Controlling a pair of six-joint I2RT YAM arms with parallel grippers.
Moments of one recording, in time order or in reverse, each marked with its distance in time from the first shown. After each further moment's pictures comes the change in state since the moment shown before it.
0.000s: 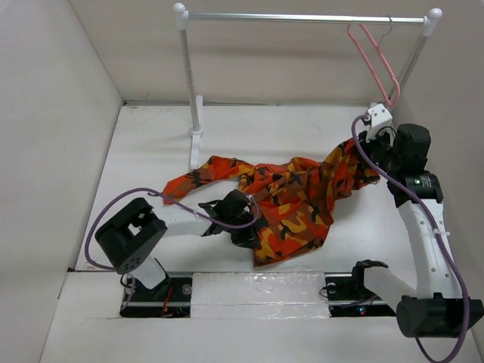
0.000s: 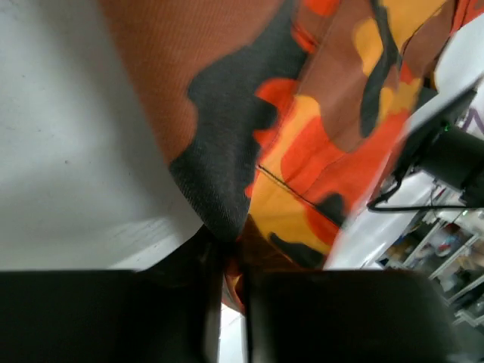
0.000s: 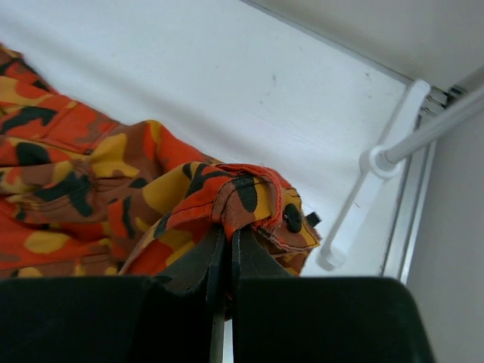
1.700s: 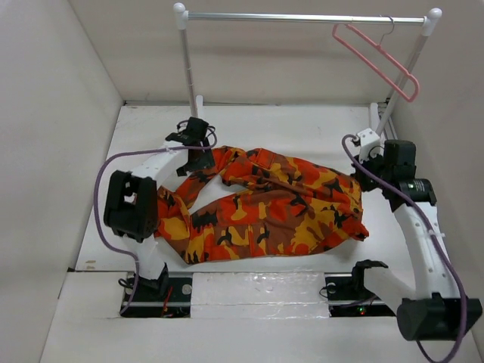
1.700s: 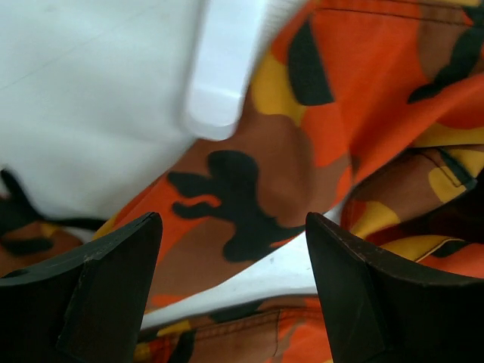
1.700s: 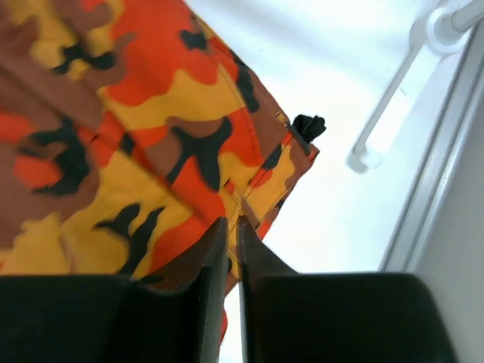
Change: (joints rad) left arm 0.552 0.215 0.678 -0.602 -0.678 0.396; right arm 0.070 -0.042 -0.076 -0.298 0.142 -0.068
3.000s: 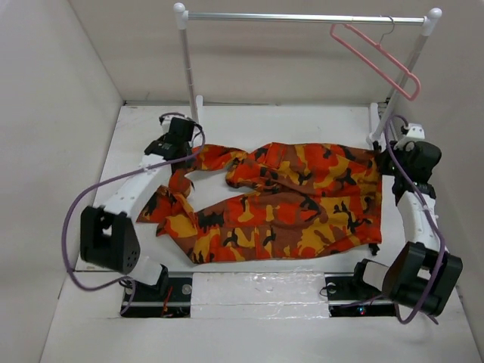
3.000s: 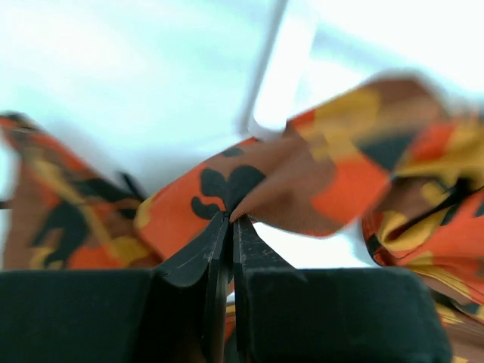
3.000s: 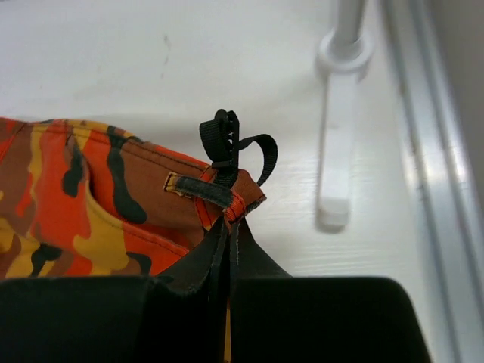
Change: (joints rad) left arm 0.006 -0.198 -0.113 0.064 -0.089 0.060; right arm -0.397 0.247 -0.285 0.798 -0.204 0.422
